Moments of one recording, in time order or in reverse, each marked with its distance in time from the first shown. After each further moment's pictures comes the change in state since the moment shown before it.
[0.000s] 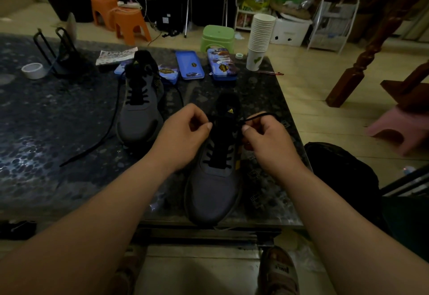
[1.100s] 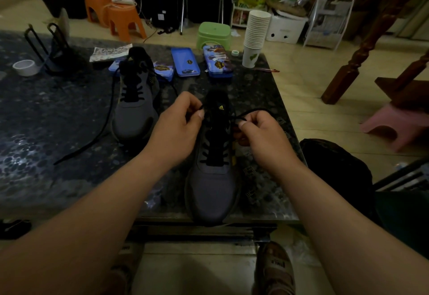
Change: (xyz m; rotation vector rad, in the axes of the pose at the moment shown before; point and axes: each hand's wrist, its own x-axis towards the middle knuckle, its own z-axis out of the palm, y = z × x) left_hand -0.003 0.013 -0.005 0.023 0.002 0.106; right_hand -0.004 -0.009 0.001 0.017 -0.024 0.071
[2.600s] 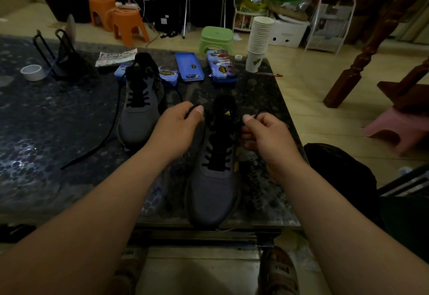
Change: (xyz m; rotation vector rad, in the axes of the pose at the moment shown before) left_hand 0.019 -0.011 -0.009 -0.081 -0.022 -0.257; right_hand 0.005 -0.011 0.007 0.260 0.037 0.134
